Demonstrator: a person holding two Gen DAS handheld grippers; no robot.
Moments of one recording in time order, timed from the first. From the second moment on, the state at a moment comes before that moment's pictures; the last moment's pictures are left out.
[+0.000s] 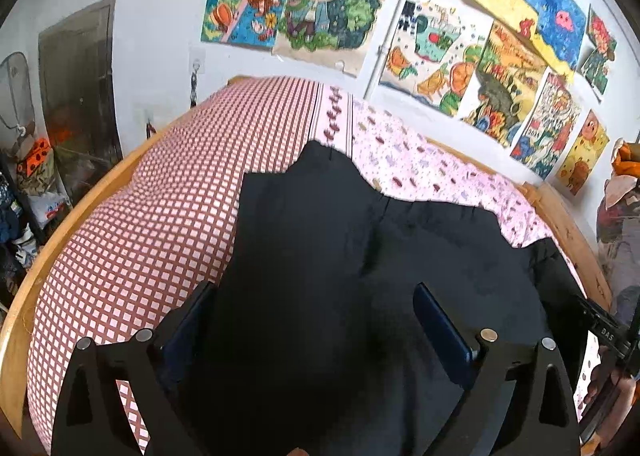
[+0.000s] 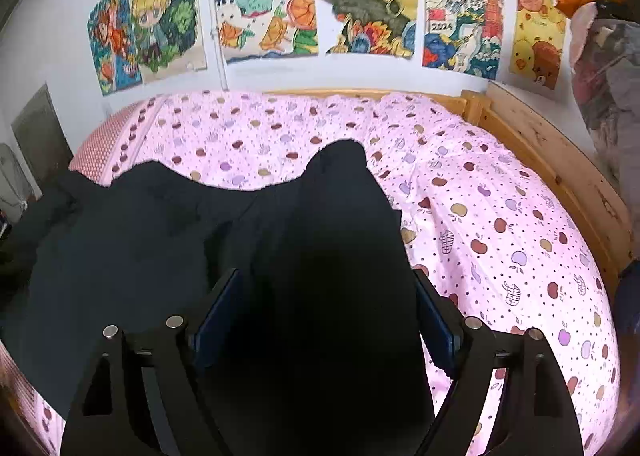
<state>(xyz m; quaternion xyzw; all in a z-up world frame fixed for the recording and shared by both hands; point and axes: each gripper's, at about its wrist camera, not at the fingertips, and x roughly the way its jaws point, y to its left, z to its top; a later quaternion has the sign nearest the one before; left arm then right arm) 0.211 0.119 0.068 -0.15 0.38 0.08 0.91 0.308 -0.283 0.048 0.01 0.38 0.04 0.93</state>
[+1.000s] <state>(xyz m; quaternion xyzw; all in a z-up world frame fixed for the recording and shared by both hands) 0.110 0.033 0.140 -0.05 0.25 0.03 0.97 0.174 -0.275 0.103 0.04 0.22 0.08 0.97</state>
